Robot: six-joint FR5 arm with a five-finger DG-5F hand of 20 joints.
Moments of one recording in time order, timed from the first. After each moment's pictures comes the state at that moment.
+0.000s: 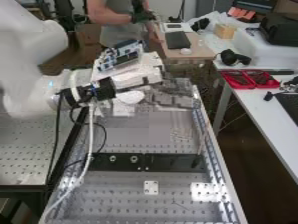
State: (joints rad) arm 1.33 -1.92 -1.82 -2.31 -1.84 -0.55
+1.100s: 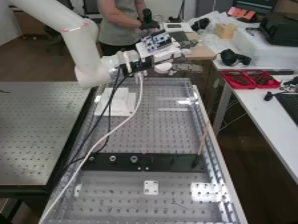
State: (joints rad) arm 1.71 -2.05 -1.74 -2.32 -1.67 -0.48
